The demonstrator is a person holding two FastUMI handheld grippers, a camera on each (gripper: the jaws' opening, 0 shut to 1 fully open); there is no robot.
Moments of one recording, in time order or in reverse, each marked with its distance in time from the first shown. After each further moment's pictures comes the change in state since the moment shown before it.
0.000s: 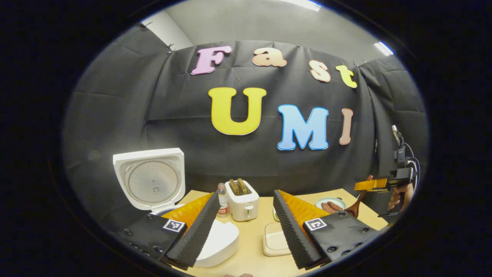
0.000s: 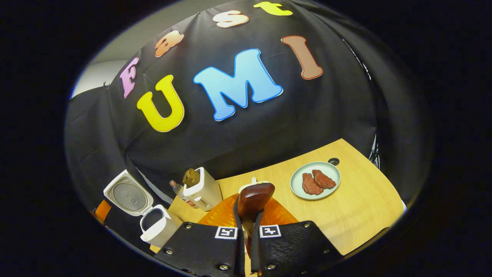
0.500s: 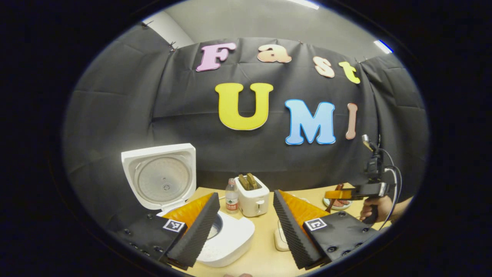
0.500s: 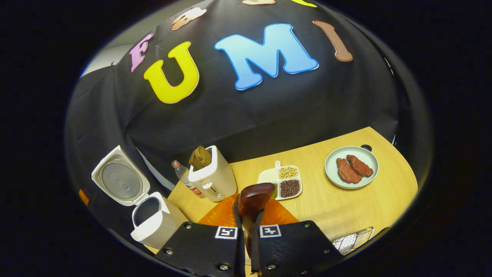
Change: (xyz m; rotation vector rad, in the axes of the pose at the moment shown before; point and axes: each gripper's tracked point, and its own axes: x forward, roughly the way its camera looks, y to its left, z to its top) left arm -0.002 0.031 -0.017 0.026 0.039 0.013; right arm 0.098 0.065 -0.081 -0.126 0.109 0.021
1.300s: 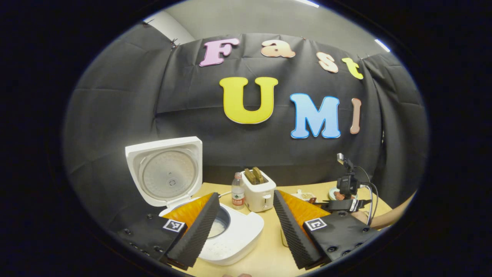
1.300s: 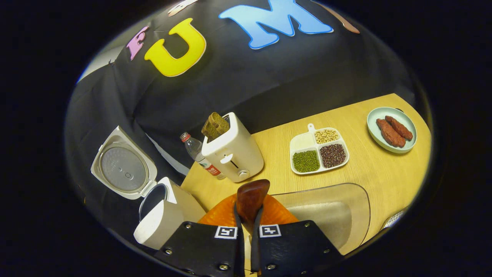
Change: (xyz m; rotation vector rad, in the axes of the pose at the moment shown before) left arm 0.001 0.015 -0.012 -0.005 0.044 0.026; right arm 0.050 0.061 -0.069 0.174 0.150 0.150
